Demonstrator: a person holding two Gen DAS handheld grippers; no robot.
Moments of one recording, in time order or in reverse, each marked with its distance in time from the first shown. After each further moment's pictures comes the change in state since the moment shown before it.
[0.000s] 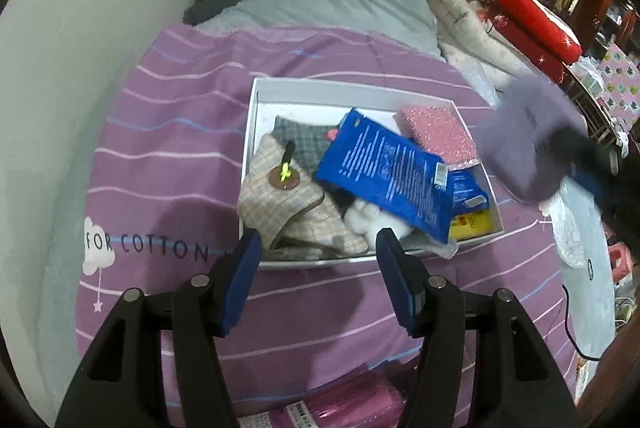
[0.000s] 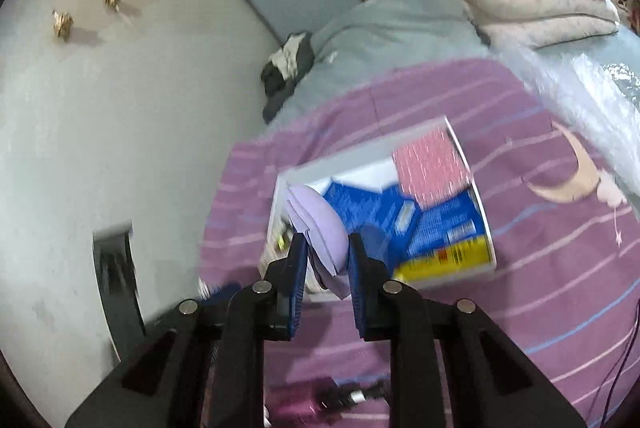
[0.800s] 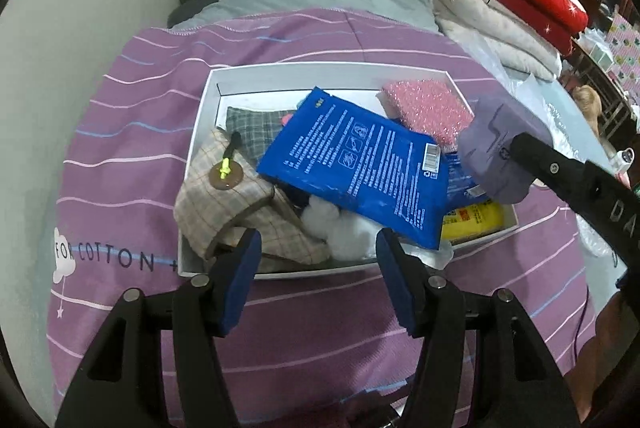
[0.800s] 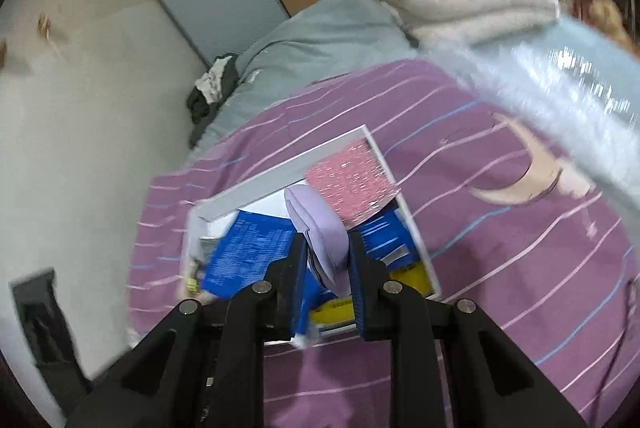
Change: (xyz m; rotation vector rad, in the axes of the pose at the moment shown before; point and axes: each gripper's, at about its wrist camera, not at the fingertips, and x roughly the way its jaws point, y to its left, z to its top) left arm 0.042 -0.045 -0.003 0.064 0.032 0.072; right arm 0.041 -0.040 -0.016 -0.005 -0.092 -0.297
